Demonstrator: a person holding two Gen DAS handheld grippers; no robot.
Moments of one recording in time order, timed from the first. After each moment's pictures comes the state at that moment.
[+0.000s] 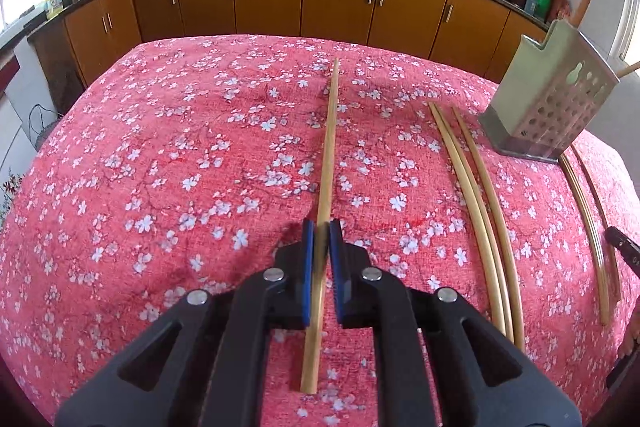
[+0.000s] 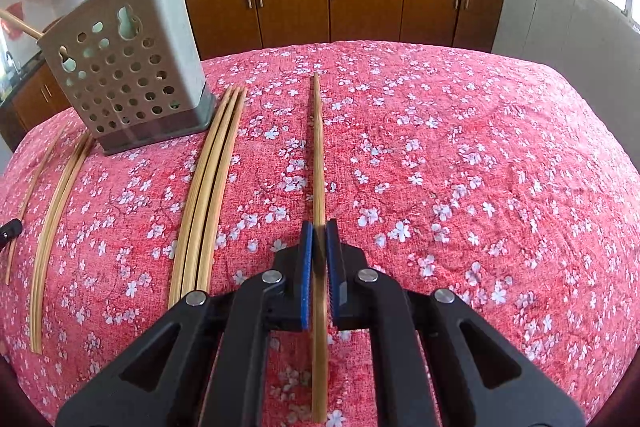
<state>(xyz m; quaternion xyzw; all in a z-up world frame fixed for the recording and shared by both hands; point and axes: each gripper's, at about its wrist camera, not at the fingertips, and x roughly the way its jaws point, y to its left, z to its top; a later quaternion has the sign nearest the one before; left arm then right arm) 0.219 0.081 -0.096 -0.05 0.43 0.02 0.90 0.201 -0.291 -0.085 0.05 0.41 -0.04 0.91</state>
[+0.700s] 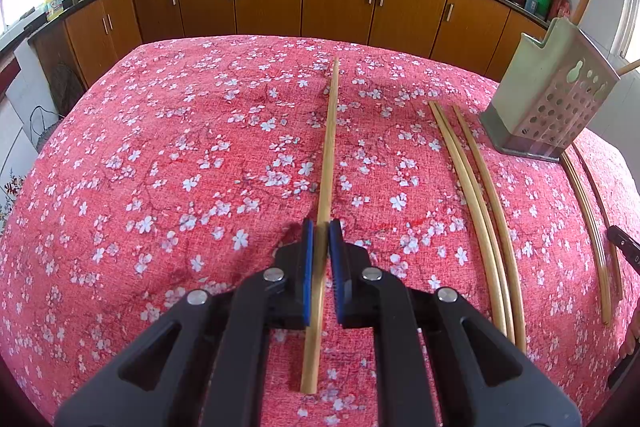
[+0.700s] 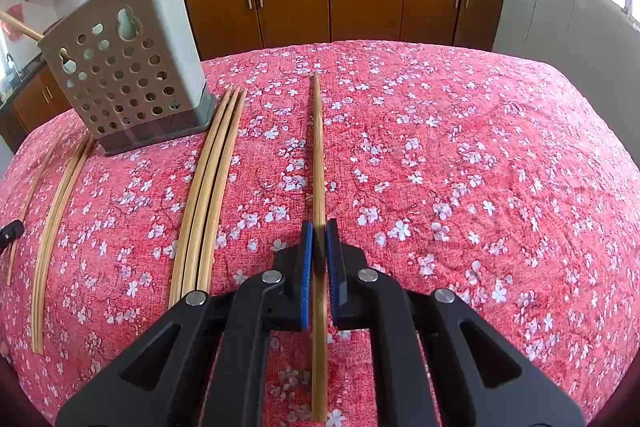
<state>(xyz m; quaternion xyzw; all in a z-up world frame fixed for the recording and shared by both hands) 0.219 0.080 -0.097 -0.05 0.43 0.03 0.90 0.203 -0.293 -0.085 0.05 0.41 -0.04 0.91</state>
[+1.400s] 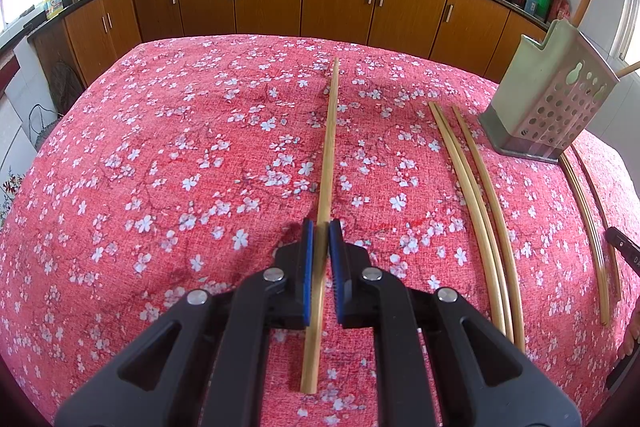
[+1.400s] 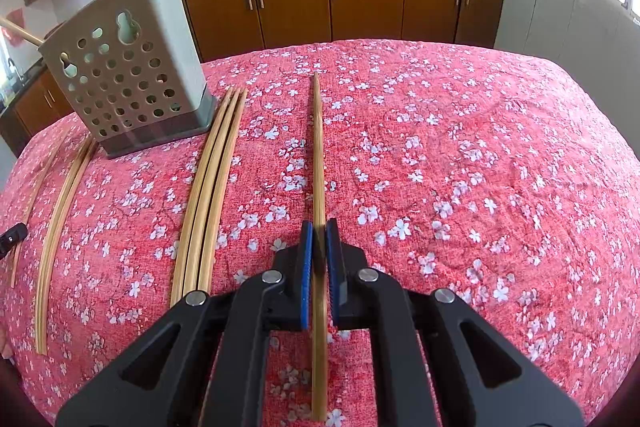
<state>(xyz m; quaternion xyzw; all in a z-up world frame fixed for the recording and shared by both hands) 0.219 0.081 -0.097 -0.05 0.43 0.03 0.90 0.204 -0.293 -0.084 0.06 0.42 -0.03 0.91</state>
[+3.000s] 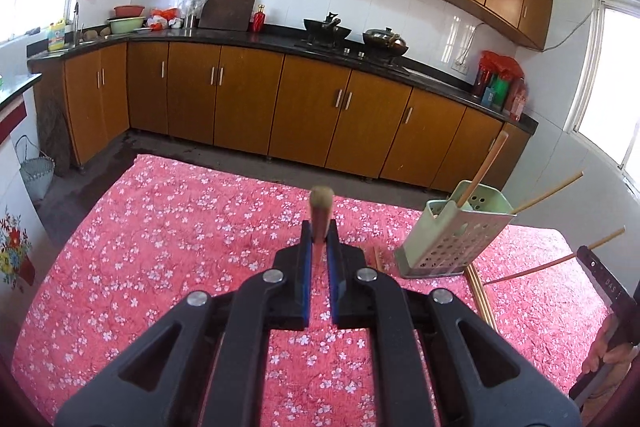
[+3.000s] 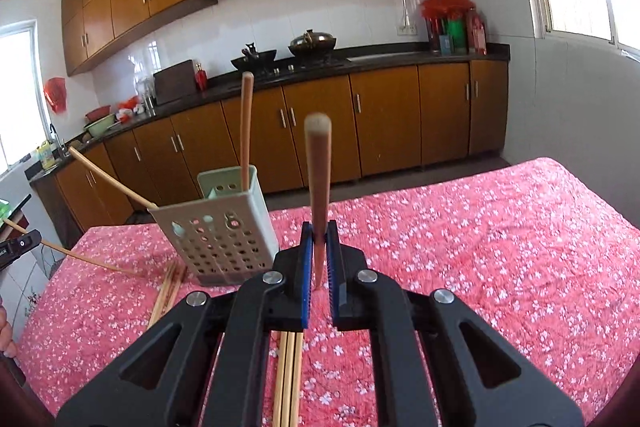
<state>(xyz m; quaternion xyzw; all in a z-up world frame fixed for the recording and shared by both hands) 0.176 0.090 0.053 -0.10 0.27 -0.02 0.96 0.156 -0.284 0.051 0.10 0.22 0.00 0.97</state>
